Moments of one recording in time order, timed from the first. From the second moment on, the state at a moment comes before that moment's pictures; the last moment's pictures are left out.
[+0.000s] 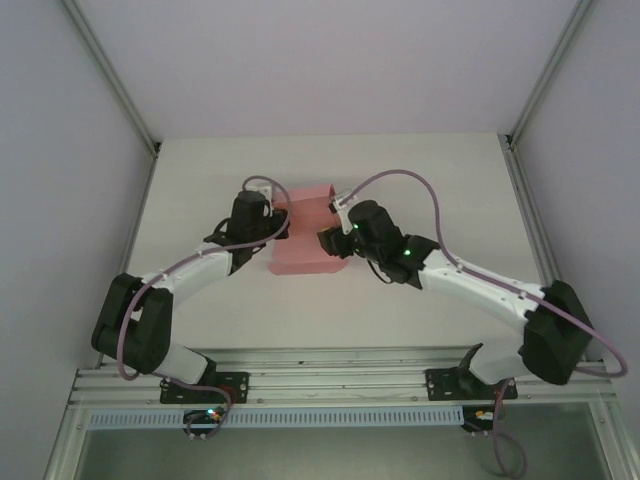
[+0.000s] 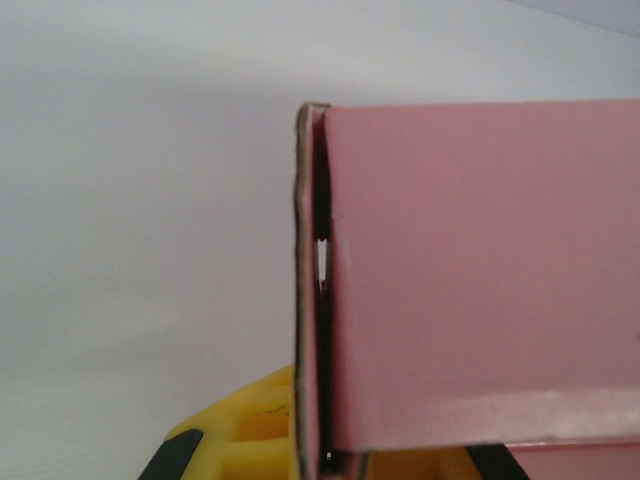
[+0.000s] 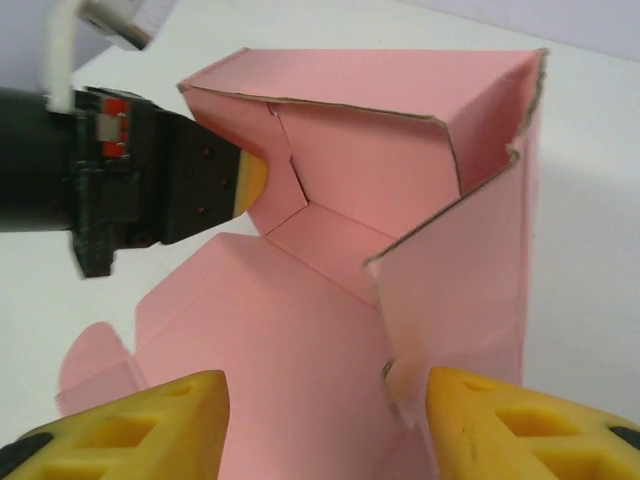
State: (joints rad) left arm -0.49 1.48 0.84 0.05 0.06 -0.48; right arm 0.78 1.36 1.01 -0.17 0.15 0.18
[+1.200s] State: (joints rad) left arm -0.49 1.51 0.86 0.09 0.17 -0.45; right arm 0.51 1.35 1.06 -0.24 -0.07 -0.13
